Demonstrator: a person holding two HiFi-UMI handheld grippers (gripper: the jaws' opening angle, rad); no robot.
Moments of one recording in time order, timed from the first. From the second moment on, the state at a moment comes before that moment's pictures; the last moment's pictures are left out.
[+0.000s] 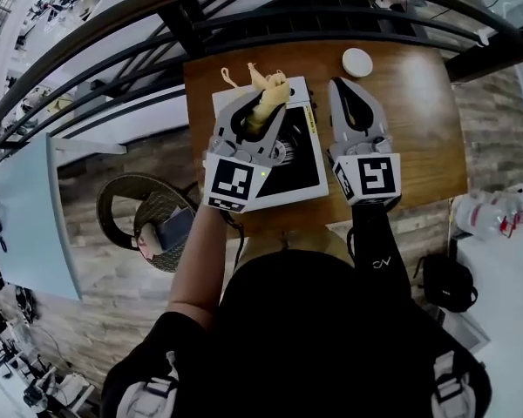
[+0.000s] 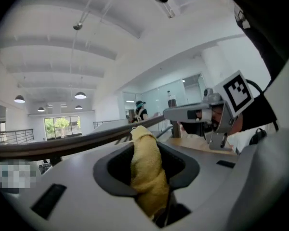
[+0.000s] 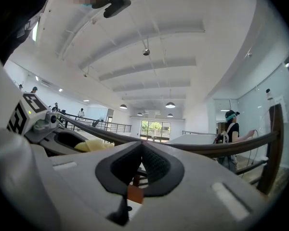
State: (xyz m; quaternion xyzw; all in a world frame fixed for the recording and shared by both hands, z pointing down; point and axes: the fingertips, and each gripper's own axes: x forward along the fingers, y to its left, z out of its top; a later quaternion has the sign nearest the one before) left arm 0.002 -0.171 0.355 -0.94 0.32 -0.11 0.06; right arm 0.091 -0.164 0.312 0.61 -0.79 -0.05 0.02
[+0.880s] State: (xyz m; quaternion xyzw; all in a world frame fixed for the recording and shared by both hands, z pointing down) left arm 0.015 -0.250 0.517 -0.90 0.30 -0.30 -0.05; right arm 0.111 -0.184 0.321 0.63 -0.77 -0.04 0.08
